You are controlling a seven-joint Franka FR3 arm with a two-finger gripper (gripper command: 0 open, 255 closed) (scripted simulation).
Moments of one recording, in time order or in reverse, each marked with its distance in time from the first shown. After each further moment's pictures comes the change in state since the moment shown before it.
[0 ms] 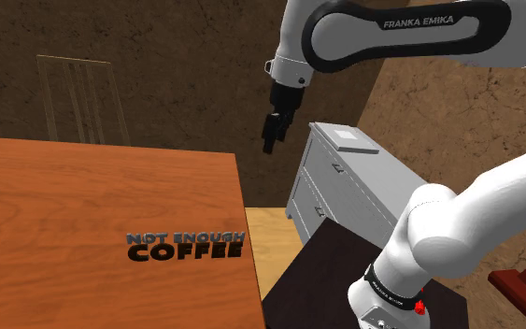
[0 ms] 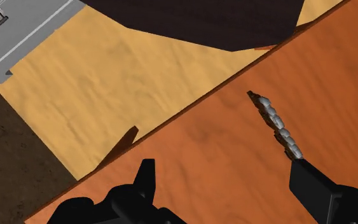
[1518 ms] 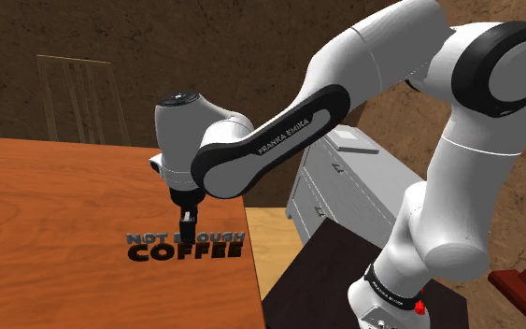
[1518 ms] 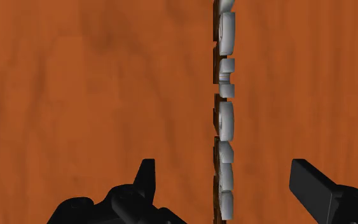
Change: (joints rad) arm 0.192 0.663 0.214 0.173 -0.206 0.401 -0.051
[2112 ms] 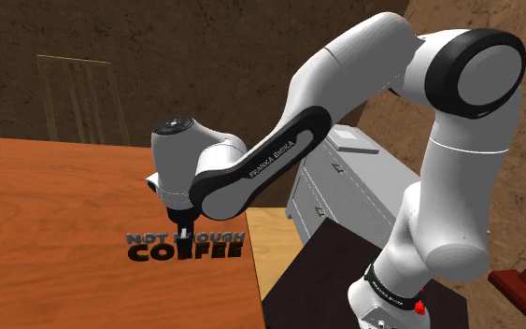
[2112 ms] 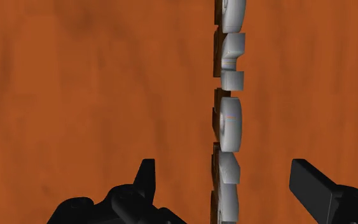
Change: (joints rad) arm 0.016 0.097 -0.008 -0.004 -0.053 0.090 0.032
